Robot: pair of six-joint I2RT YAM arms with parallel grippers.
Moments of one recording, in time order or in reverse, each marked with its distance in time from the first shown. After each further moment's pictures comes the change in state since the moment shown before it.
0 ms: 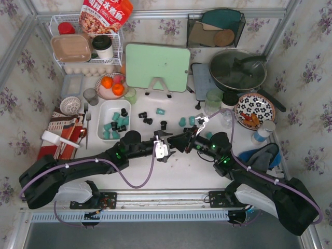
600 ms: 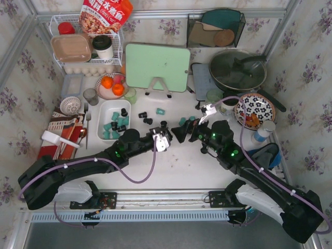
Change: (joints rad) left arm 0.002 -0.016 0.009 0.012 -0.154 0.016; right arm 0.004 -0.092 0.245 -0.492 0.237 -0.140
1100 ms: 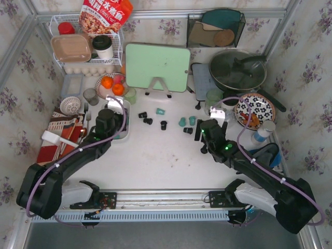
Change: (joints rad) left arm 0.496 -0.062 0.039 -0.255 -0.441 -0.499; right arm -0.039 0.105 0.061 -0.436 0.688 -0.063
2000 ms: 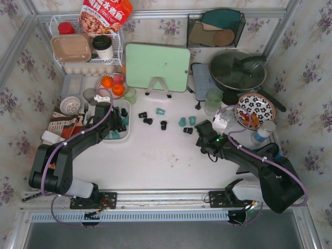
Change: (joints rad) left arm 0.229 0.240 0.137 -0.318 0.070 -0.396; right arm -0.056 0.268 0.015 -0.187 -0.036 0.465
